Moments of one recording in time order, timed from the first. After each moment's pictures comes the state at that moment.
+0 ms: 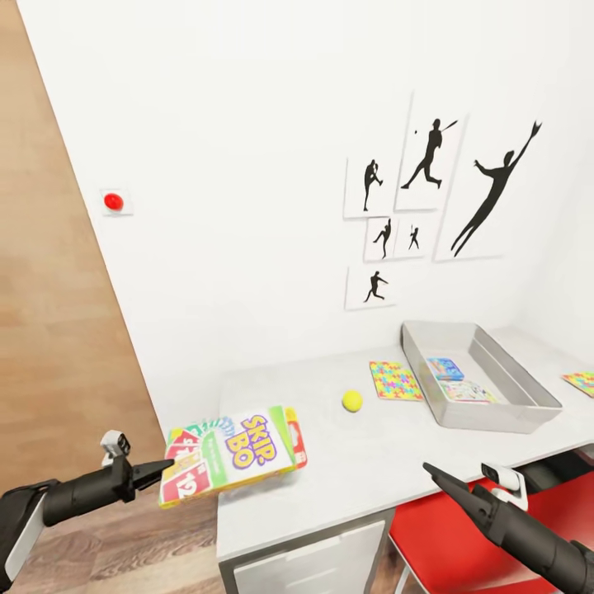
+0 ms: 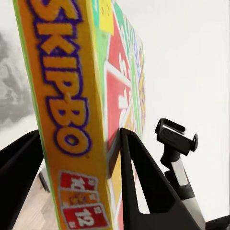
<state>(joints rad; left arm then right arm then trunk) -0.37 0.36 0.25 -0.95 0.27 1.00 -1.50 0.00 -0.15 -0.42 -1.55 -0.56 0.74 1.28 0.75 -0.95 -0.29</state>
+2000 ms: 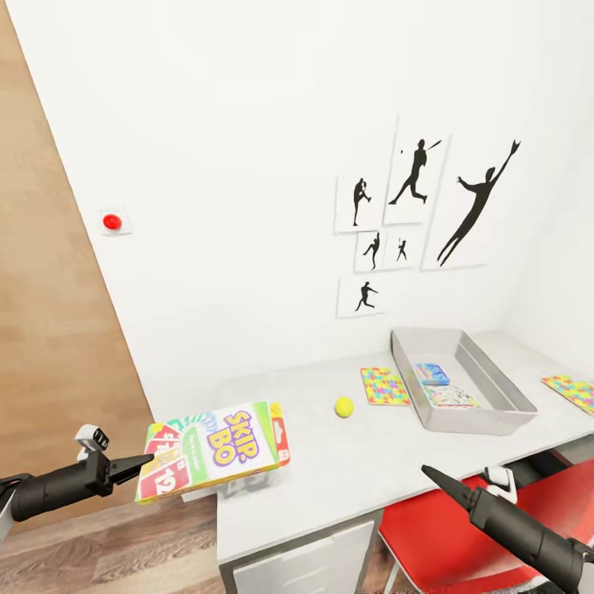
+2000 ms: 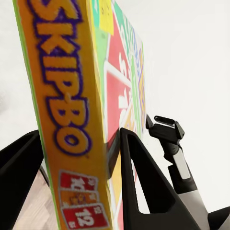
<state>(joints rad) -0.37 0.44 0.25 -0.97 0.26 1.01 -1.57 0.00 -0.15 -0.42 -1.56 -0.55 0.78 1.05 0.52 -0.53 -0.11</state>
